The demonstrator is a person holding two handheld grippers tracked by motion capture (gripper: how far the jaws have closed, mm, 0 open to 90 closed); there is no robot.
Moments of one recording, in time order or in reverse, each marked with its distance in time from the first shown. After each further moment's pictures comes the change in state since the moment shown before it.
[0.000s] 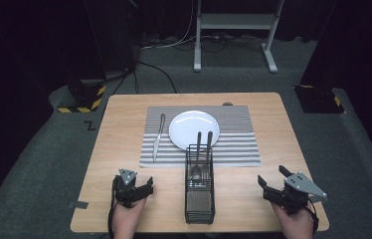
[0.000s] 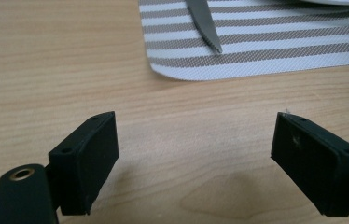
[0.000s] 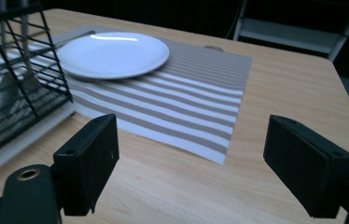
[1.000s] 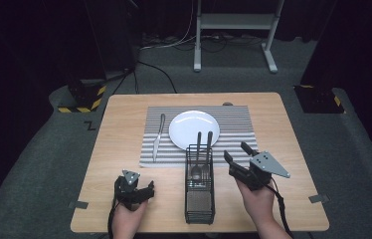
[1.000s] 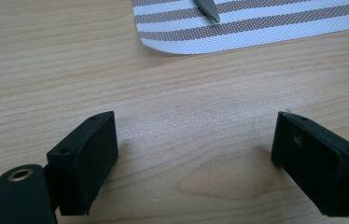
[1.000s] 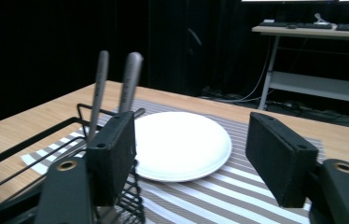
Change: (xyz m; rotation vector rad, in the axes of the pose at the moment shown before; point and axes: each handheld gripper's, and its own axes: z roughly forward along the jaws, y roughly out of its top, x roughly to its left) left arm -0.005 -0.002 0.006 0.077 0.009 0.068; right arm 0.072 0.067 0.056 -0.202 0.107 0.032
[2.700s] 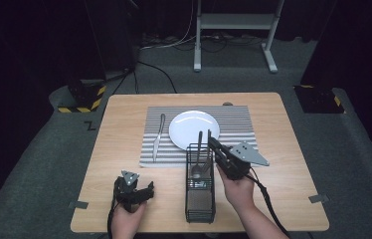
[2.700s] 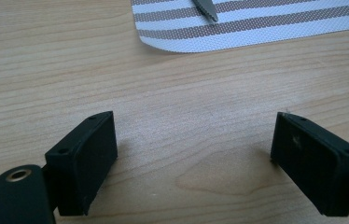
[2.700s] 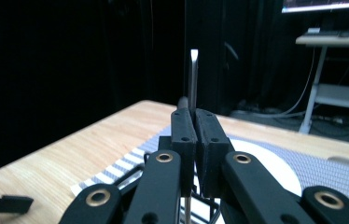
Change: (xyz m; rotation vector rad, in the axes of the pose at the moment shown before) left arm 0.001 -0.002 -0.002 -0.004 -0.015 -0.011; right arm 0.032 0.022 0.033 -0.071 0.137 0.037
